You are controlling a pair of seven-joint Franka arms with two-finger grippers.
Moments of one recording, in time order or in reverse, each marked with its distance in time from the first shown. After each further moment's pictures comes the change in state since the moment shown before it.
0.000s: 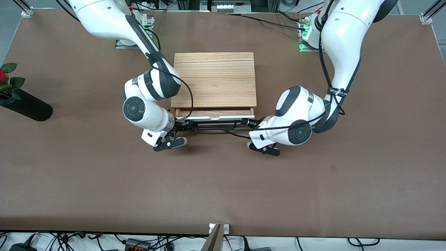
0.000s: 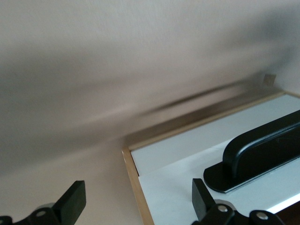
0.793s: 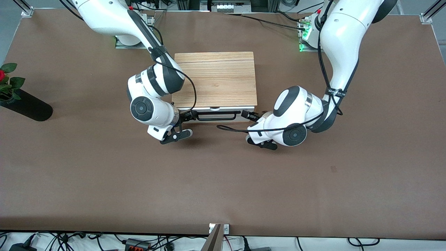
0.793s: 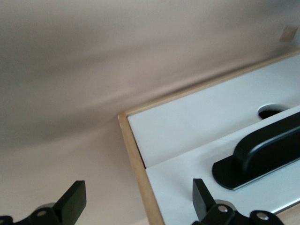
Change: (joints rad) left arm -0.001 0.005 -0.006 -0.006 -0.008 -0.129 -0.001; right arm 0.022 -0.012 0.005 -0.003 0.003 -0.155 0.001
